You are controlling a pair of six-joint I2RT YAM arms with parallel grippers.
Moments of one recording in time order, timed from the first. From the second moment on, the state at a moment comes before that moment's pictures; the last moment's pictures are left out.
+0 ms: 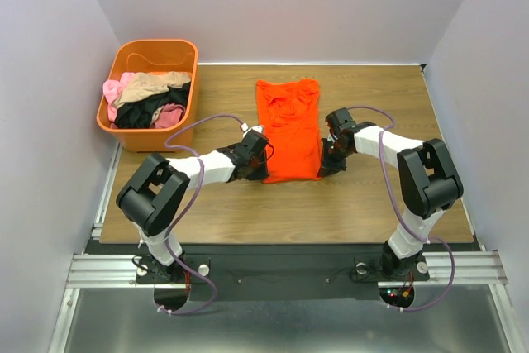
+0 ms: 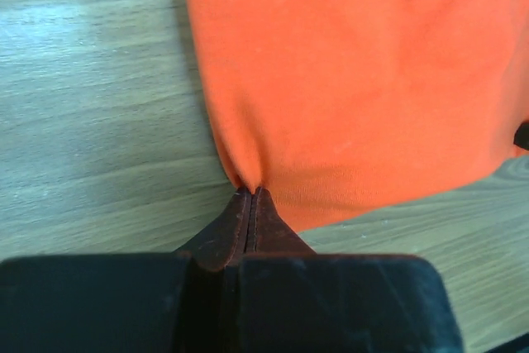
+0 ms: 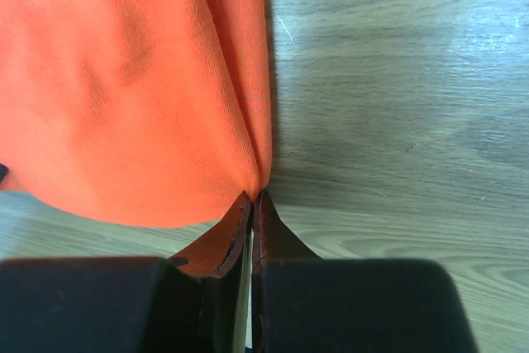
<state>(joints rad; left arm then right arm) -0.71 1.69 0.91 -0.14 -0.06 -0.69 0.37 1.77 1.08 -0.57 -0.17 0.54</state>
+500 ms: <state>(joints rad) -0.72 1.52 0.89 -0.24 0.15 -0.67 0.38 1.56 1.09 -0.80 -0.22 0.47</state>
